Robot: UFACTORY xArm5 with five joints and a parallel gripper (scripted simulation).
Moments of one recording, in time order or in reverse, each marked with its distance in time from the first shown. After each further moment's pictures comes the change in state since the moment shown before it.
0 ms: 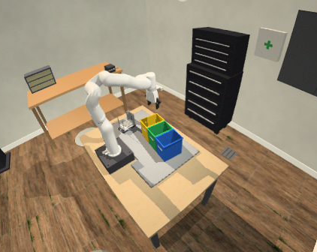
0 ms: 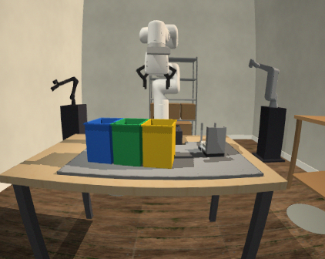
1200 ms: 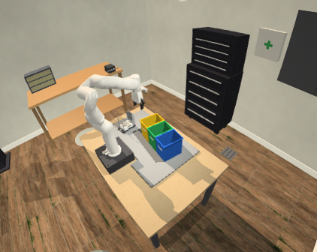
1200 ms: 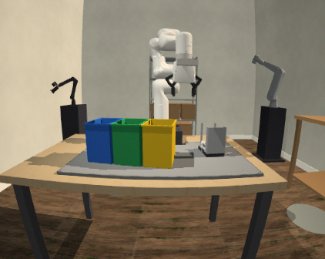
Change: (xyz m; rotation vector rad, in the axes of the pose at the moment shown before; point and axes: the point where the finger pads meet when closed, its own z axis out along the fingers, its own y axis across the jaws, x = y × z) arm -0.053 -0.130 0.030 -0.002 -0.043 0.038
